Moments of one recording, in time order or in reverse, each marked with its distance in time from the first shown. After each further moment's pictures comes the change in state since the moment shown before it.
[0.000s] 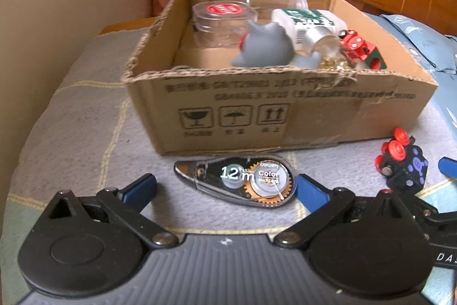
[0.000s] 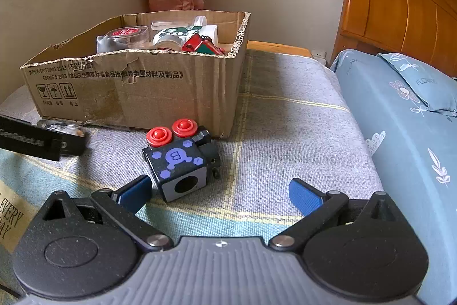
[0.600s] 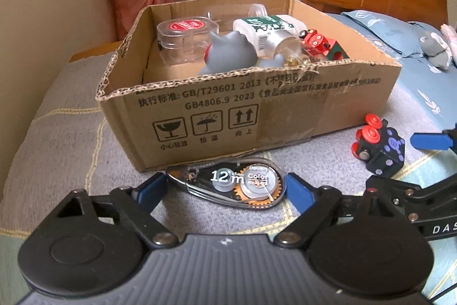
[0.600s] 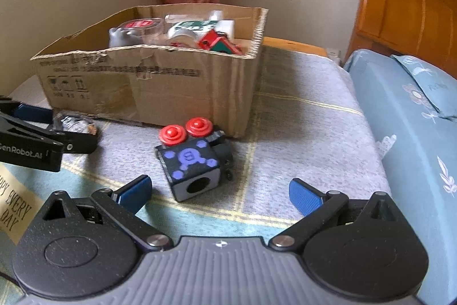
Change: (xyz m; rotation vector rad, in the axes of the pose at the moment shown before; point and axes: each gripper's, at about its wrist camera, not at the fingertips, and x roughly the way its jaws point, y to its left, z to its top) left arm -0.003 -0.002 -0.006 0.145 -0.085 -0.120; right arm 0.003 0.005 0.009 -0.066 0.044 0.072
